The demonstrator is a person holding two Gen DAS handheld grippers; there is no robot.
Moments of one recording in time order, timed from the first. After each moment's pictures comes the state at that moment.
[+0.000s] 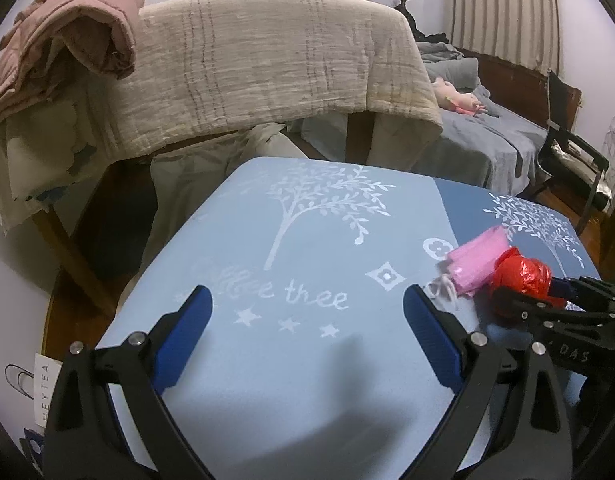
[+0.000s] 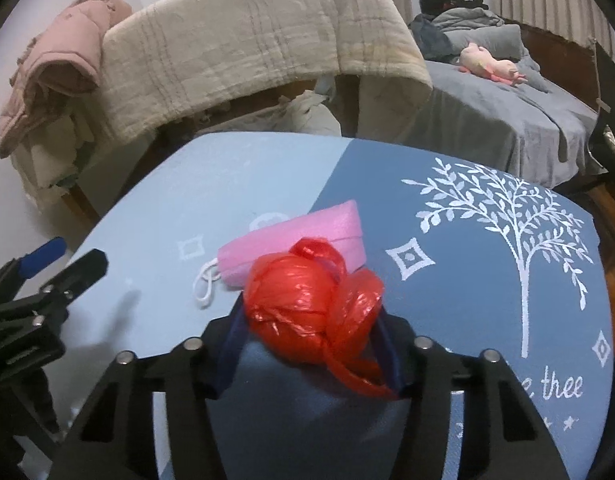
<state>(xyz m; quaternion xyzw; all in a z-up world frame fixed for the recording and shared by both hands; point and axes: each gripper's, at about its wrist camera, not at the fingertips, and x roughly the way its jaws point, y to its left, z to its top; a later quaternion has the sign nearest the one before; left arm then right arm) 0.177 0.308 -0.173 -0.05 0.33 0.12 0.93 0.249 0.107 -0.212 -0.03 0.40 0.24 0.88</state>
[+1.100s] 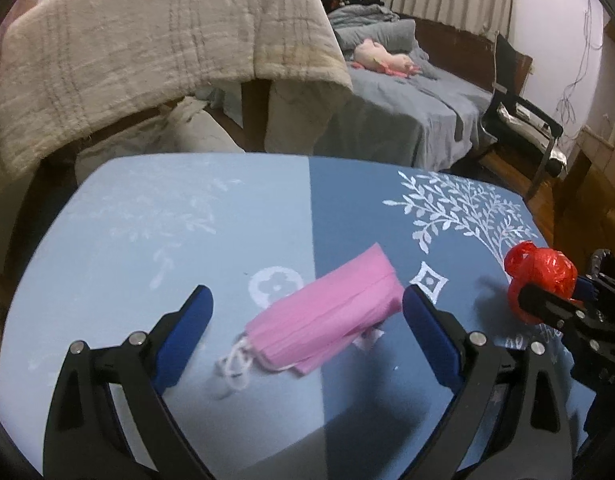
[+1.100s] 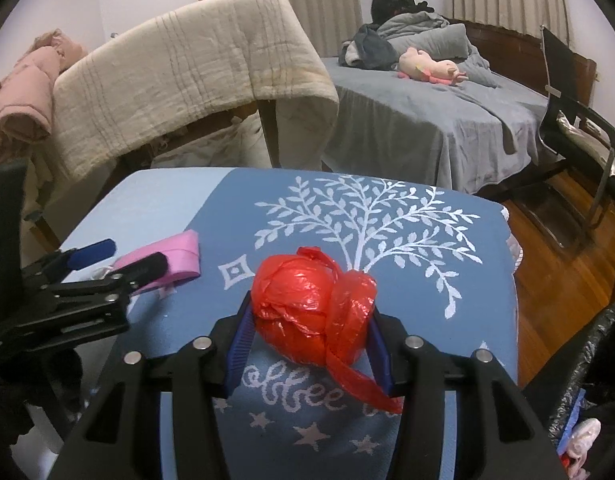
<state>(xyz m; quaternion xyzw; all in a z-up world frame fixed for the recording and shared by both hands) 0.282 0.212 -0.198 -0.05 0.39 0.00 0.92 0.272 0.001 -0.199 -0.01 0.38 0.17 0.91</state>
